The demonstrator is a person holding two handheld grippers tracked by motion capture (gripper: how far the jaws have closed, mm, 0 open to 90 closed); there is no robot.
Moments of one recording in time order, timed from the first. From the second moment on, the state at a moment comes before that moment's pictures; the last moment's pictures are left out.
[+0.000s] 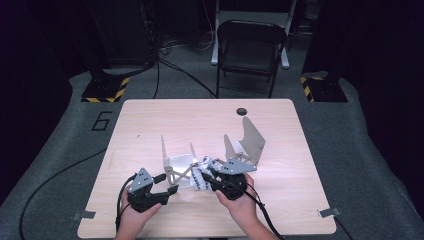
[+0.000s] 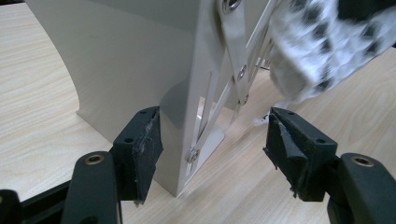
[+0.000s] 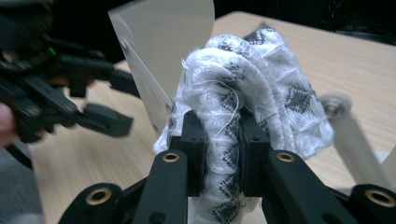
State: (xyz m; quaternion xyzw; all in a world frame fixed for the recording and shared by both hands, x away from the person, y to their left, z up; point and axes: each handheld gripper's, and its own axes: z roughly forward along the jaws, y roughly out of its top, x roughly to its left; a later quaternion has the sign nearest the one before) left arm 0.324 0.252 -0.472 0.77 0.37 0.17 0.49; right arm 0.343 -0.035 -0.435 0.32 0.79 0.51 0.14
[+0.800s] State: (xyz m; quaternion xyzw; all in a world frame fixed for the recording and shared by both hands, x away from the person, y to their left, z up) left arm 0.320 0.253 -0.470 0.78 0.36 0.16 0.49; right arm 0.355 -0.031 -0.464 0.34 0.80 0.48 0.13
